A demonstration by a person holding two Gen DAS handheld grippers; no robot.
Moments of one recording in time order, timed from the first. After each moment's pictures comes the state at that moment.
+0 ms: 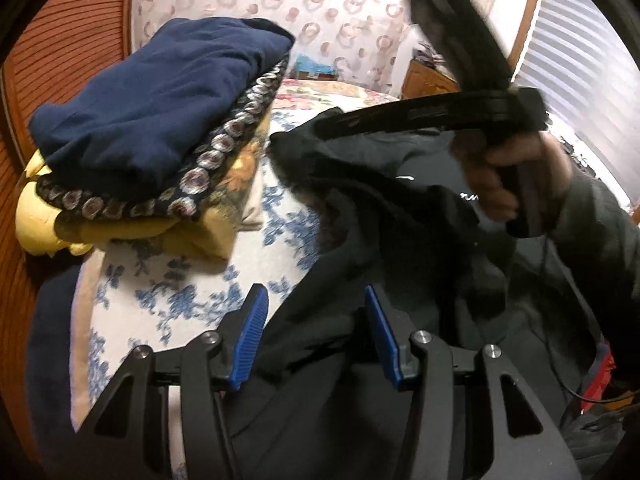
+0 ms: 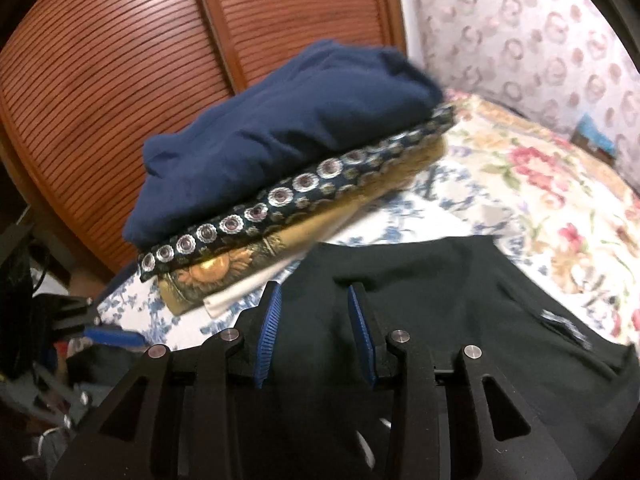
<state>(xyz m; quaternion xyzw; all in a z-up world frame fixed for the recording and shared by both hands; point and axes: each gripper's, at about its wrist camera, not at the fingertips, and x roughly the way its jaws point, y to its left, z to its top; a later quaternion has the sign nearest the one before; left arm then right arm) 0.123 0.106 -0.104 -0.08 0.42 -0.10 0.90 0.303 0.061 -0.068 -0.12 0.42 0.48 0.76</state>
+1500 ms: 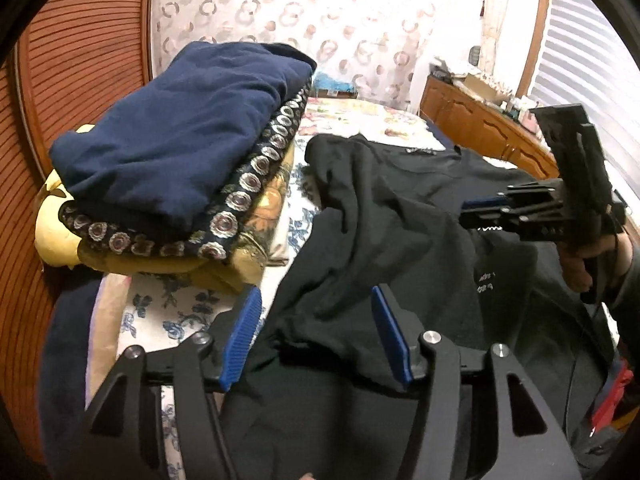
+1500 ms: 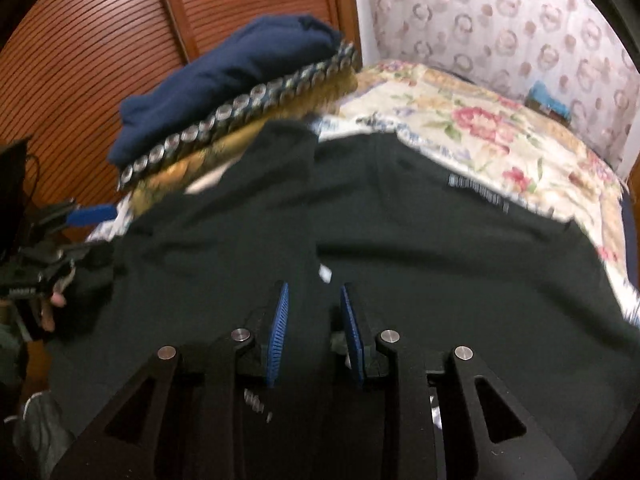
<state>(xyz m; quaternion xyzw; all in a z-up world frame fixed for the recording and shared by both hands) 0.132 0.112 -0.088 -0.07 0.39 -0.06 0.92 0.259 -0.044 -0.079 -0.13 0.45 0.40 0.79</state>
